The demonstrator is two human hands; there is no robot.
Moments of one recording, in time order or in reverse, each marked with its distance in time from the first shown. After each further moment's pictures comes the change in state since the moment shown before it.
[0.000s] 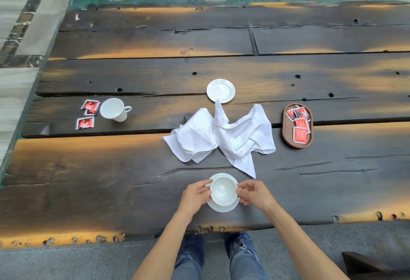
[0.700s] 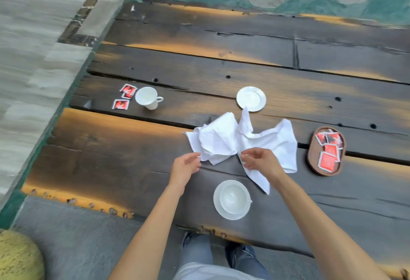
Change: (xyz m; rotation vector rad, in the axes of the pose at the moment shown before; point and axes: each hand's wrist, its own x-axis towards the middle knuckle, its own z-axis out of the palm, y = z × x) left_hand 0.006 0.055 -0.053 -0.158 0.407 0.173; right_hand 0.040 -0.120 -0.006 -0.071 -0.103 -0.262
